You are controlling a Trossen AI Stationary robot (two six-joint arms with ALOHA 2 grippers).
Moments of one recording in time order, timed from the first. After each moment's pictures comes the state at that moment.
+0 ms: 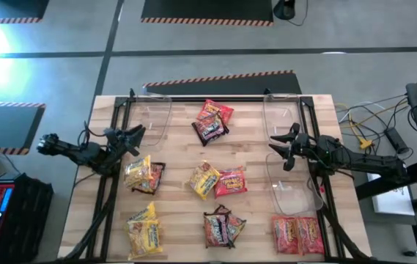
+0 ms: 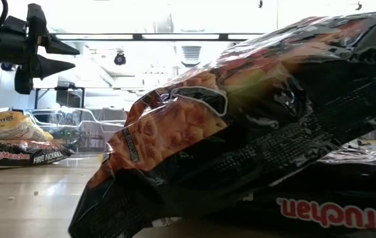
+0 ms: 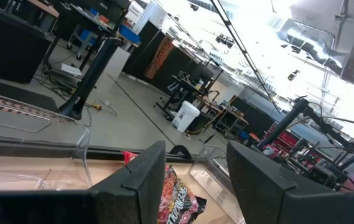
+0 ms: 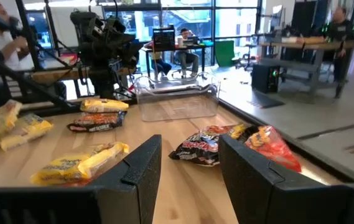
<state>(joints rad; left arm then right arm) -0.32 0.02 0.01 0.30 -1.11 -0.37 -0.19 0.12 0.01 0.10 0.07 0.00</state>
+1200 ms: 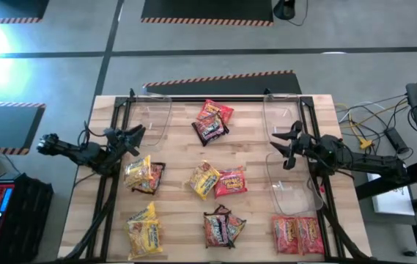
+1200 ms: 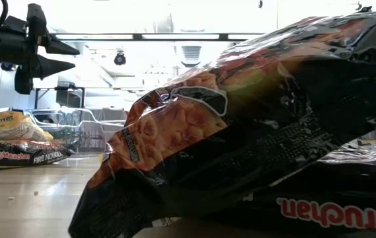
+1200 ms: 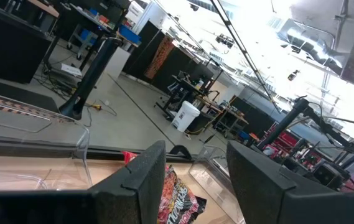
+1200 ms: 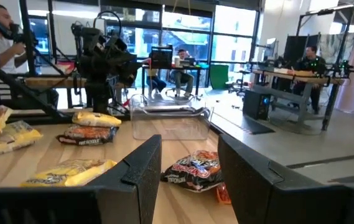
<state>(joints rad) -0.32 0.02 0.01 0.30 -1.11 -0.37 -0.19 0.12 0.01 0.19 0.08 -0.08</state>
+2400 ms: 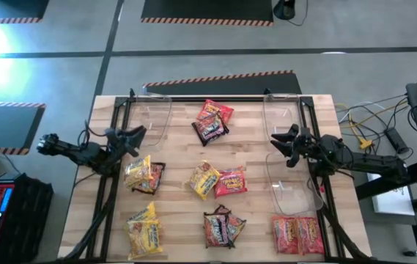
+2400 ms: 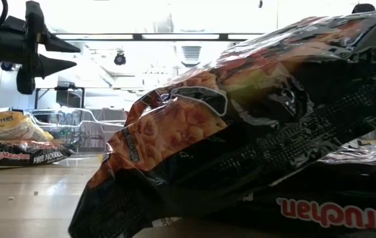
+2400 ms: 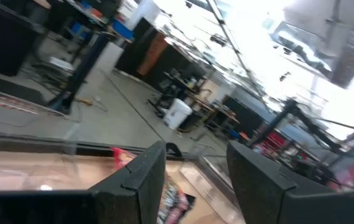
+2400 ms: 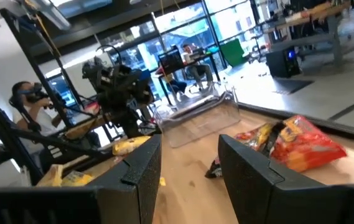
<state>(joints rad) -0.32 0.02 0.01 0.30 -1.05 -0.41 -0.19 0.13 0.02 0.19 0.08 0.39</state>
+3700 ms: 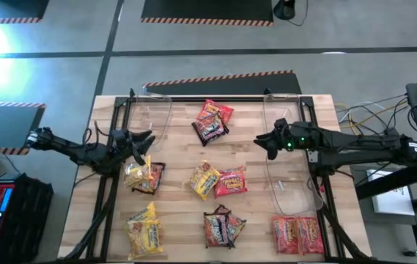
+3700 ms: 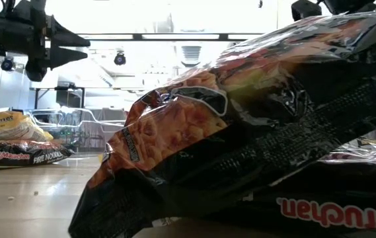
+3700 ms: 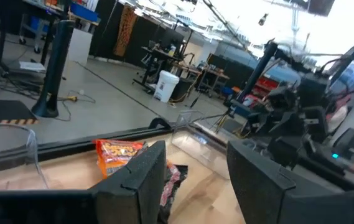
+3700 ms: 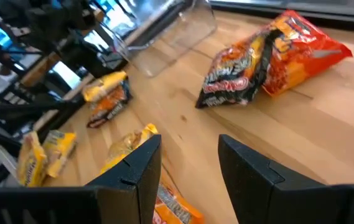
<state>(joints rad) -0.32 0.30 0.12 0.28 -0.92 -0.33 -0.19 0.79 0.48 -0.09 0.05 0.63</state>
